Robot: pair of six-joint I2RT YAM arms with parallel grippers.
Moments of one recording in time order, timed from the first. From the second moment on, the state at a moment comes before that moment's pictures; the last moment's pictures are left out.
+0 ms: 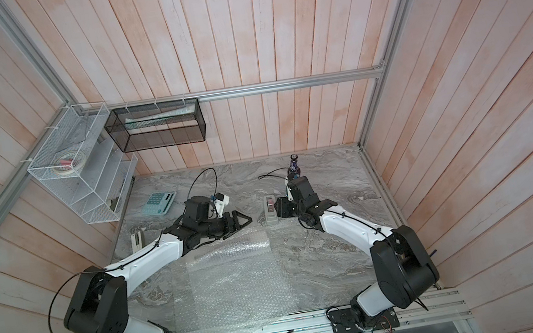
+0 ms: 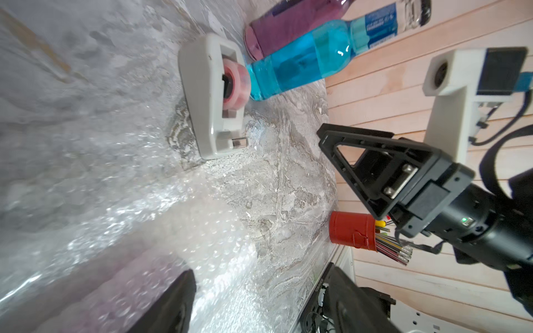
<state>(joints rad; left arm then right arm) -0.52 1.60 0.97 -0.05 0.60 -0.74 0.44 1.47 0.89 -0.15 -0.13 0.49</state>
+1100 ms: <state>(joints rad) -0.57 2.05 1.30 0.08 0.64 -0.81 0.37 1.72 0.71 0.35 -0.32 0.49</state>
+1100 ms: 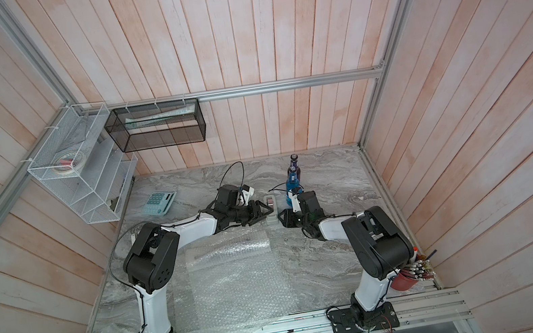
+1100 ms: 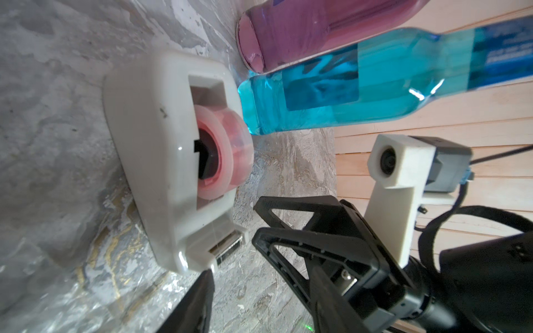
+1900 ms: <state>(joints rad) -0.57 2.16 1.39 0.09 0.63 -0.81 0.39 1.78 0.72 0.39 -0.29 0.49</state>
